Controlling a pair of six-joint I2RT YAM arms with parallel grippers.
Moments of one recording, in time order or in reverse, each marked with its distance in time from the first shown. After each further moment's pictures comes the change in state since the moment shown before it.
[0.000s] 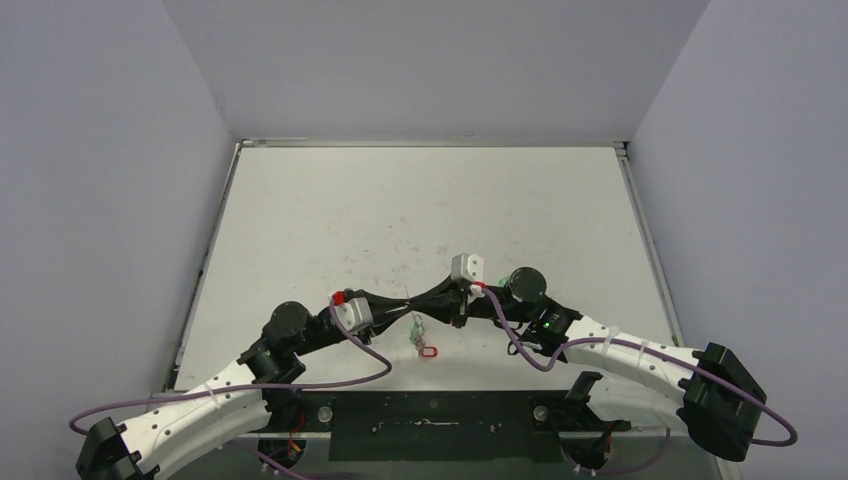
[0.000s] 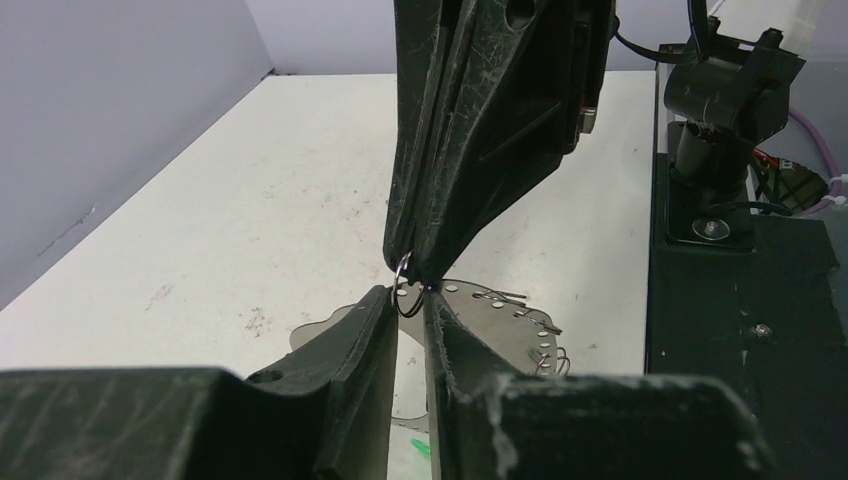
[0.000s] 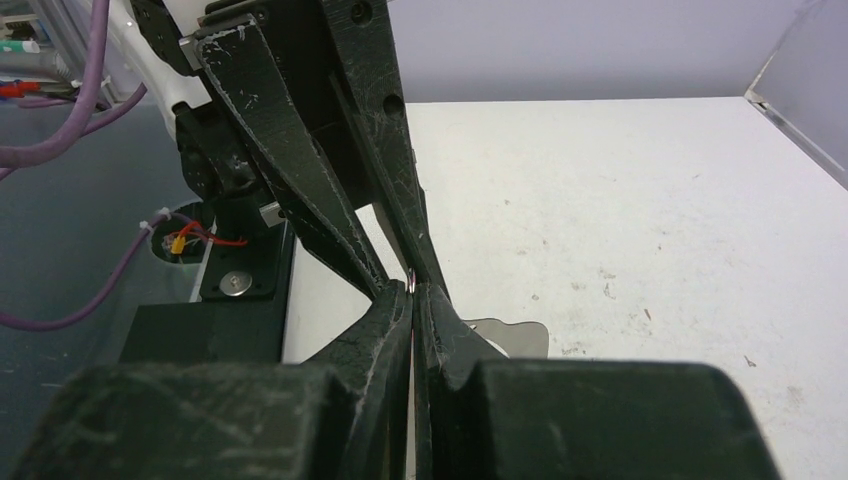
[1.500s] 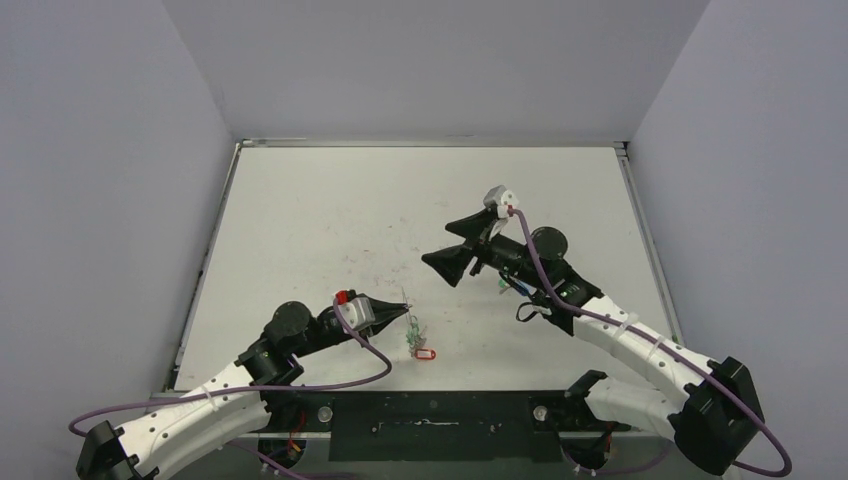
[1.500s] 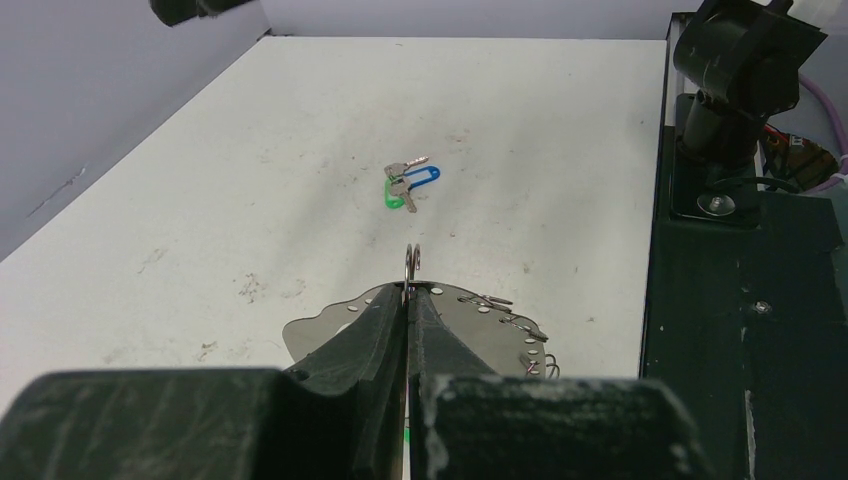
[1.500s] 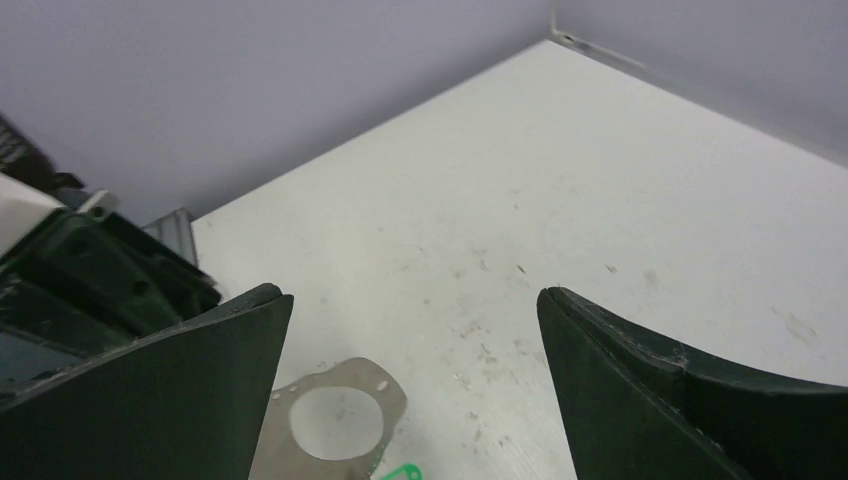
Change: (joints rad) left arm 0.000 -0.024 0.001 -0.089 -0.024 0.001; right arm -0.222 0.000 0.182 -0.166 0.109 0.251
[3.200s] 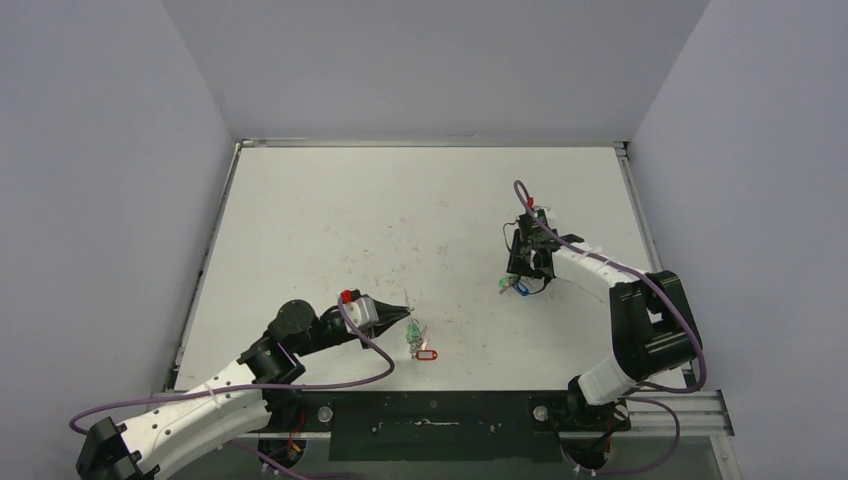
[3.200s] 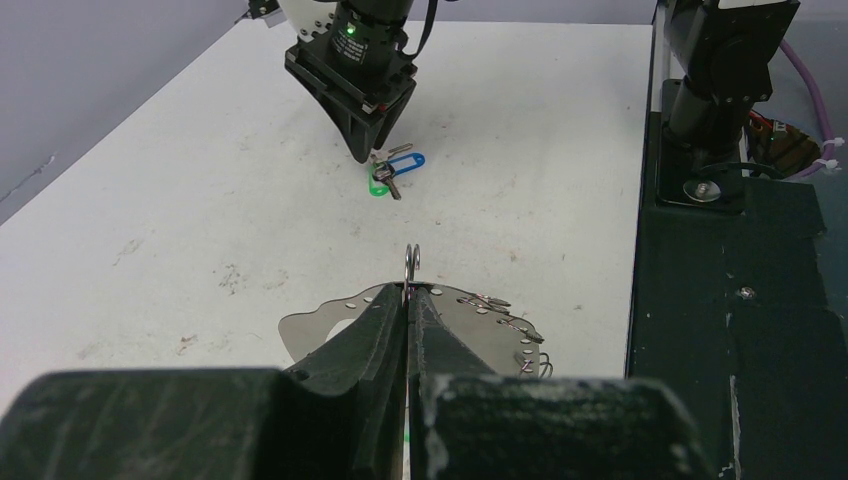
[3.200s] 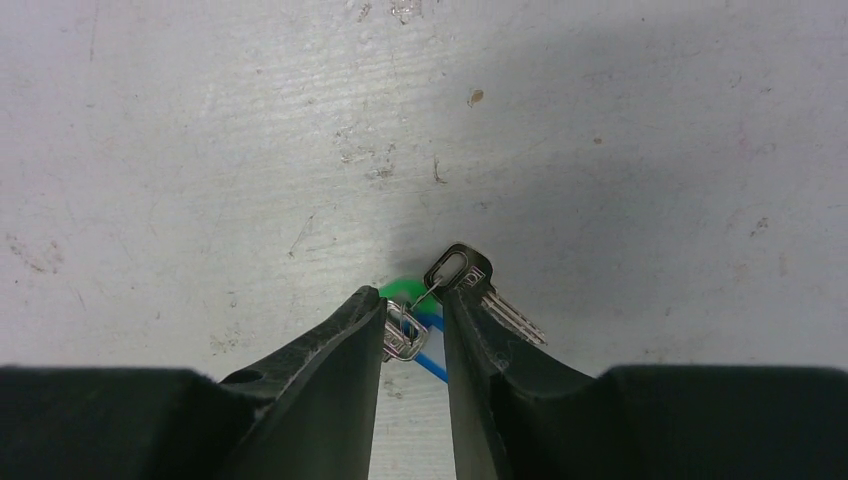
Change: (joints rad) left arm 0.000 0.028 0.000 -0.006 0.024 -0.008; right arm -0.374 0.484 0.154 -0.796 0.604 0.214
